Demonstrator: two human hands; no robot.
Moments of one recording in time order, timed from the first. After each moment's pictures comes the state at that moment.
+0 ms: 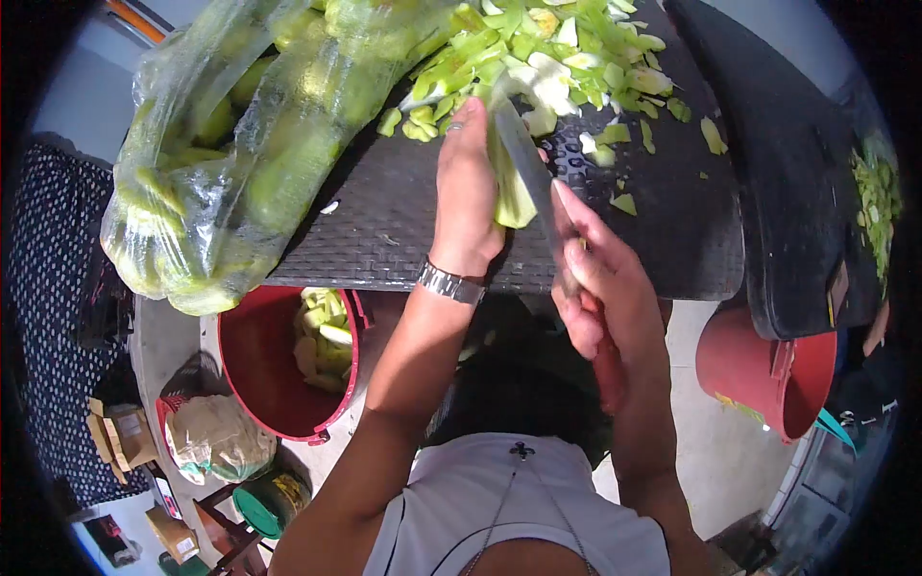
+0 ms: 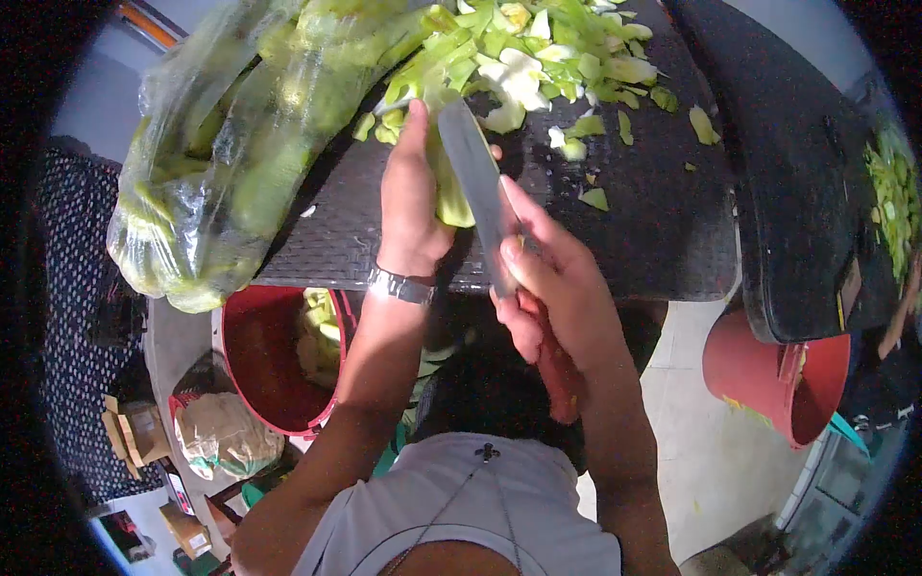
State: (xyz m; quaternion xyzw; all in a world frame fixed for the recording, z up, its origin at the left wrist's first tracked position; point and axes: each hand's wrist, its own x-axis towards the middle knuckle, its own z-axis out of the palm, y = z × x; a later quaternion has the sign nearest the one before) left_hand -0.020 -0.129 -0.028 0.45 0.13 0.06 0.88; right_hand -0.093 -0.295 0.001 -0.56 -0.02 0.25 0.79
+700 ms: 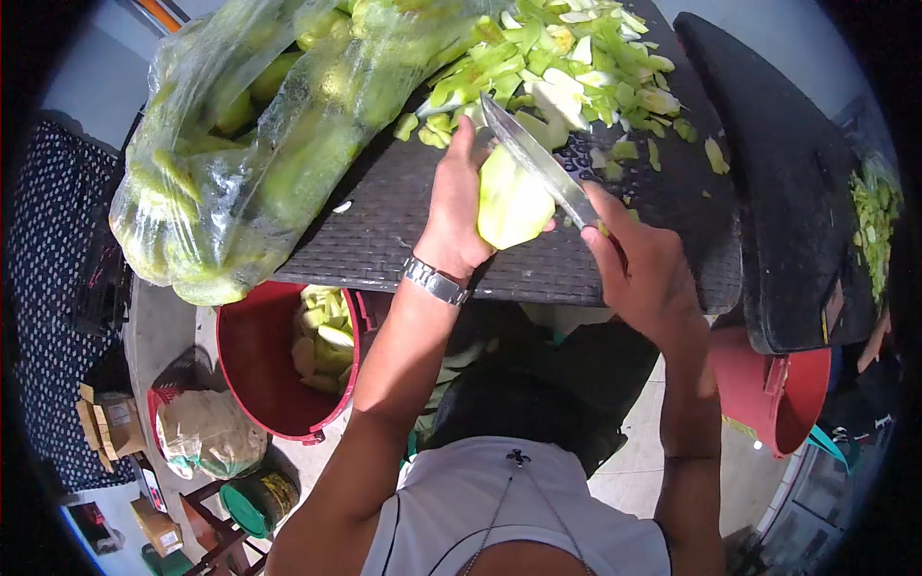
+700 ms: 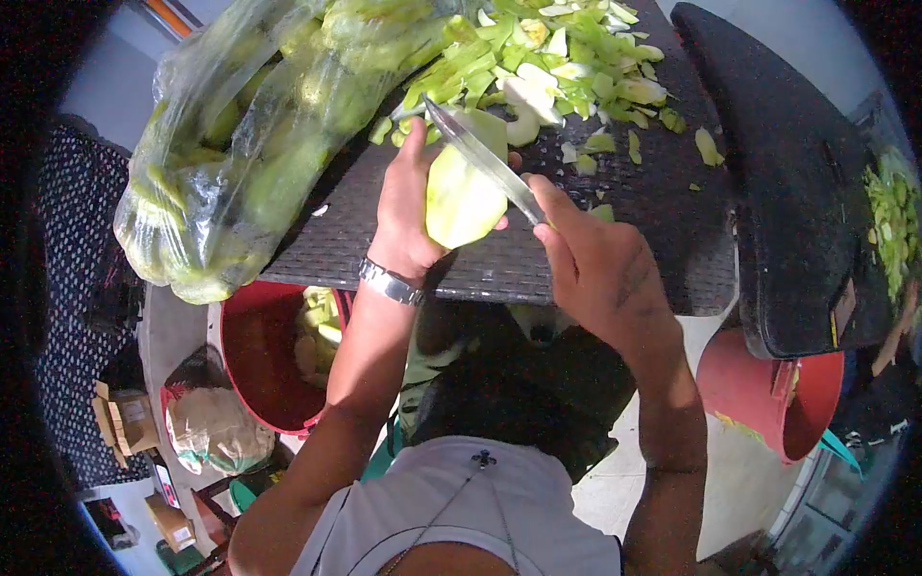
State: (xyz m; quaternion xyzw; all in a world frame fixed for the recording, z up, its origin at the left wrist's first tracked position) left_hand -0.022 -0.086 -0.041 0.21 0.05 -0.20 0.96; right_hand -0.058 -0.317 0.014 -0.88 -0.30 -0.05 0.37
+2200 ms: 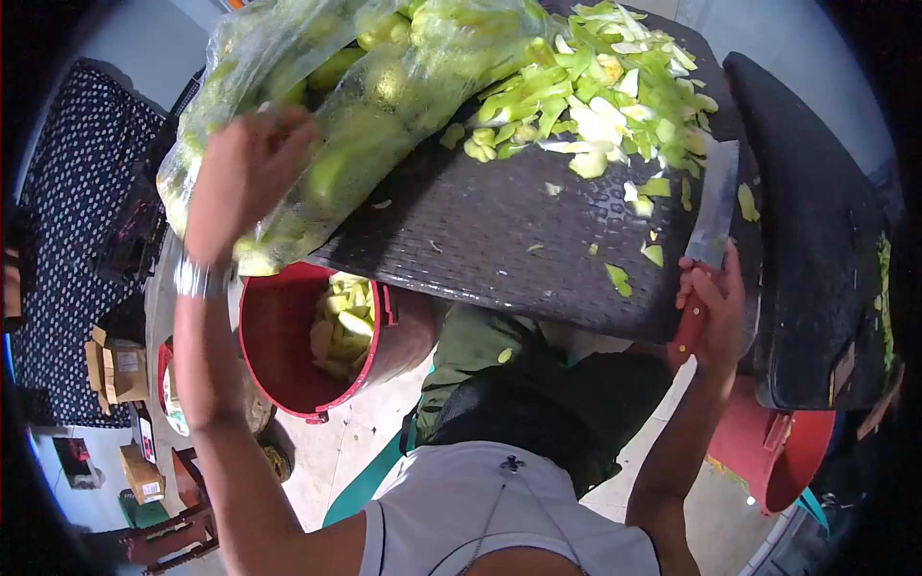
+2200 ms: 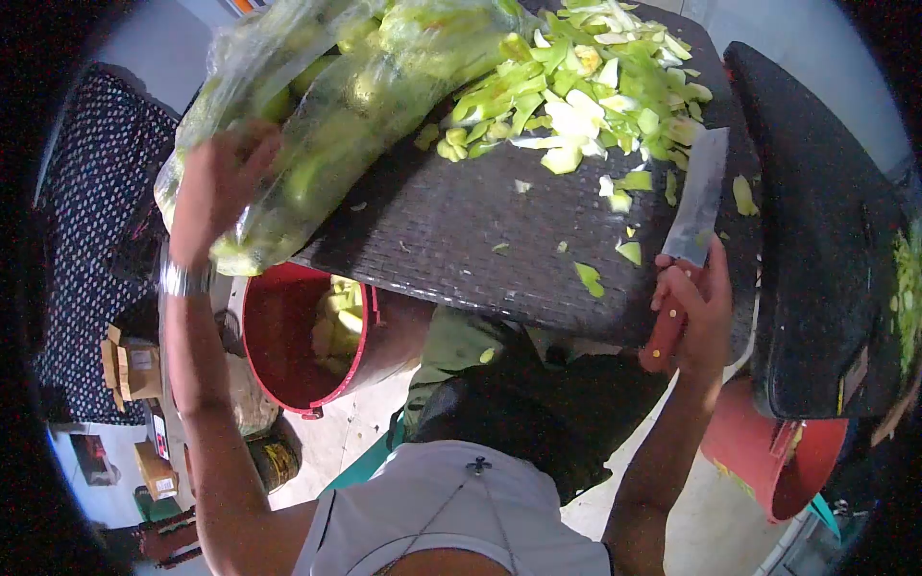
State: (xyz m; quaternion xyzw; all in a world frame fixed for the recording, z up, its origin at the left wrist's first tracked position) left_hand -0.111 0.053 0.142 0.98 0.13 0.12 0.02; right_hand -0.034 -0.384 -0.043 -0.64 0.03 -0.03 0.77
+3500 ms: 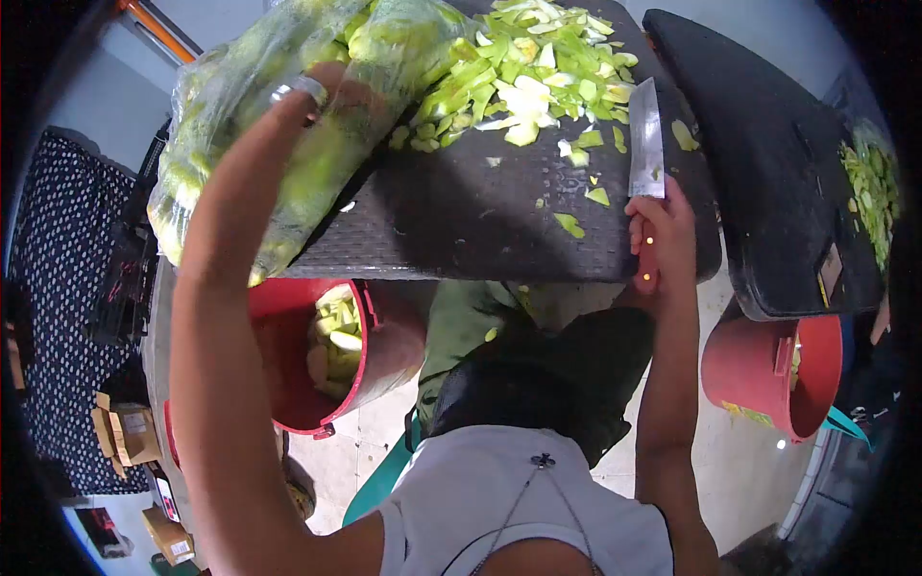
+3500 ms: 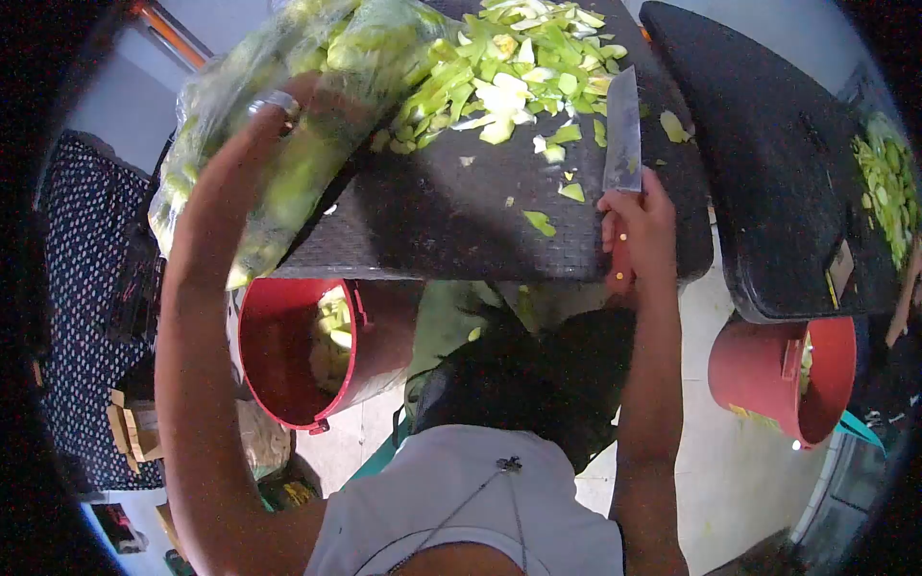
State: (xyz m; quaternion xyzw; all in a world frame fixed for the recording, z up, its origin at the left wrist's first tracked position) left_hand 0.076 0.071 0.110 0.96 0.19 -0.18 -0.02; right_hand -0.035 -0.395 -0.049 -0.66 0.01 0.02 0.75
